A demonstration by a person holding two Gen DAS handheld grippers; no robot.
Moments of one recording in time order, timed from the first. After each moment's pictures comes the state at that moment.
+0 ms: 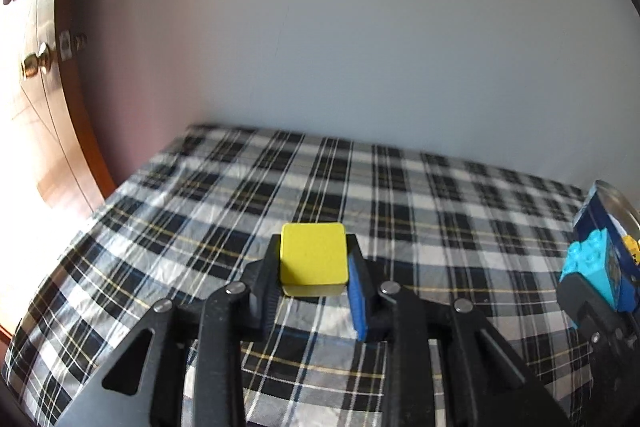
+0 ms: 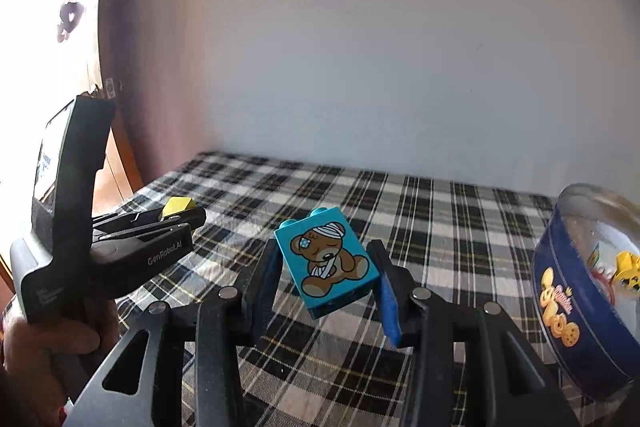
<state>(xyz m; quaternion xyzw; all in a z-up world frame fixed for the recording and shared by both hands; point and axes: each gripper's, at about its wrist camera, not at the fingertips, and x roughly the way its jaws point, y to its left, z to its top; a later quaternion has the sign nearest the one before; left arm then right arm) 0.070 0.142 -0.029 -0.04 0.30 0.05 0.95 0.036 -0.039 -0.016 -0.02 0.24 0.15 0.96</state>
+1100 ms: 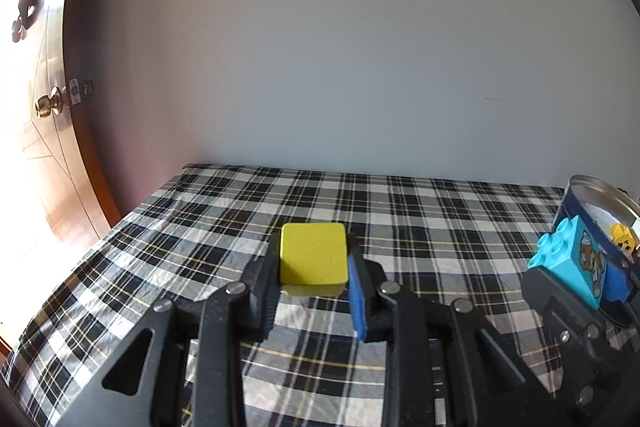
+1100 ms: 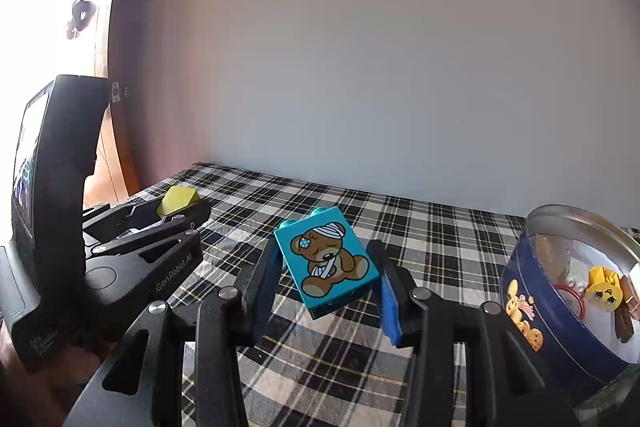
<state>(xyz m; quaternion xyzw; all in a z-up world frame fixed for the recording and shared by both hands) 0.034 0.097 -0.011 -0.01 0.24 0.06 0.97 0.013 -0.056 -0.009 -0.04 0.20 0.15 0.97</state>
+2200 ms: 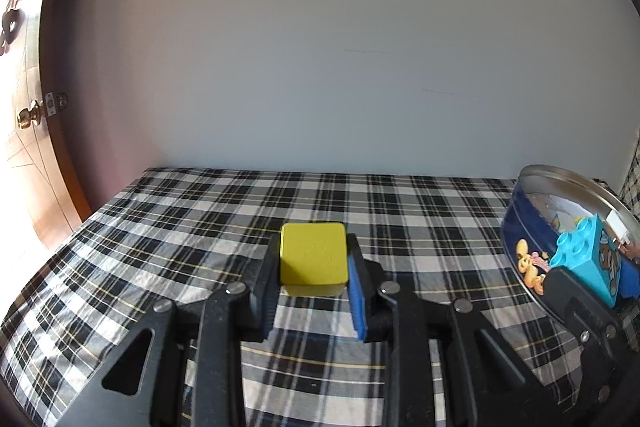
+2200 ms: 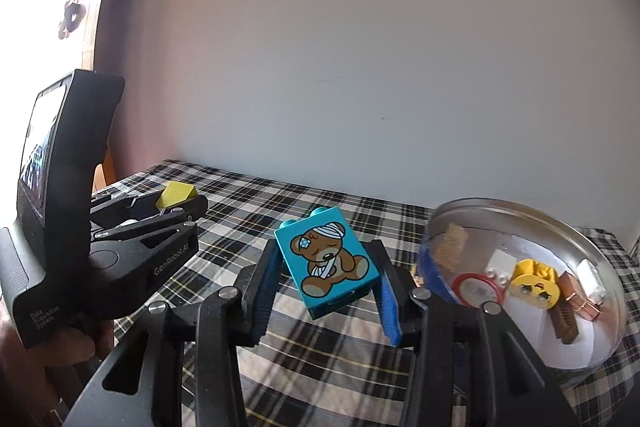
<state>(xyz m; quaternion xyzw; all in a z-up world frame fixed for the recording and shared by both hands) 0.026 0.018 -0.009 0.00 0.24 0.03 0.97 -0.016 -0.140 -0.007 -0.06 0.19 0.11 0.97</state>
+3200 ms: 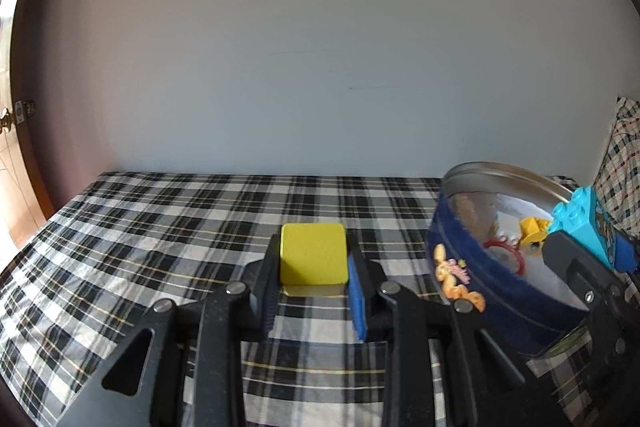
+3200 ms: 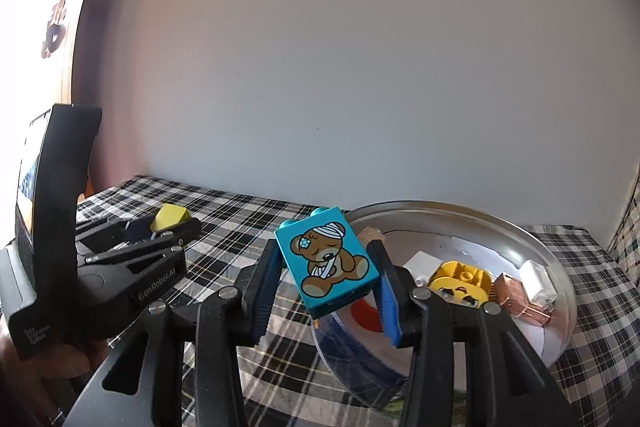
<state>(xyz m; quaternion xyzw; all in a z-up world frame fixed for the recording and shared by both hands) 0.022 -0.058 -0.006 -0.01 0.23 -0.03 0.97 -0.033 -0.221 0.009 -0.04 0.16 0.08 0.98</state>
